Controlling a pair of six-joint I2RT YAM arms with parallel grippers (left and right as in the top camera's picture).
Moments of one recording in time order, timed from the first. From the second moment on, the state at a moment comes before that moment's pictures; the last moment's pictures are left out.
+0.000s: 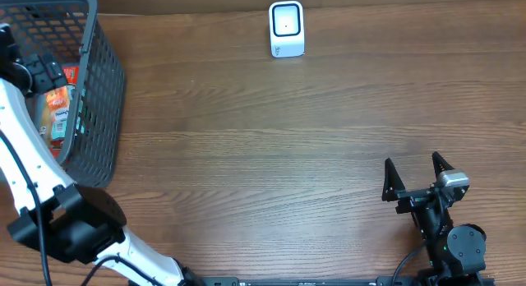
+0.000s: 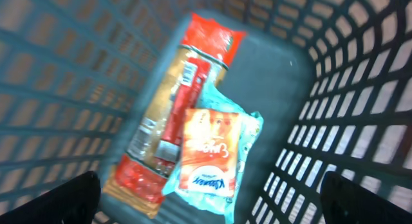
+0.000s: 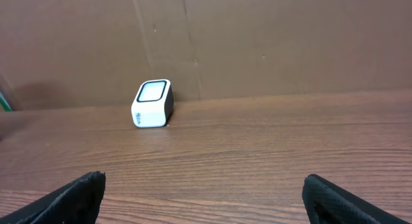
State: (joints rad) left arm 0.61 1.97 2.14 -1.16 -0.01 0.14; right arm 0.19 0.01 0.02 -0.03 0.01 0.15
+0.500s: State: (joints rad) left arm 0.62 2.13 2.14 -1.17 0.03 0.14; right arm 0.19 0.01 0.02 -0.03 0.01 0.15
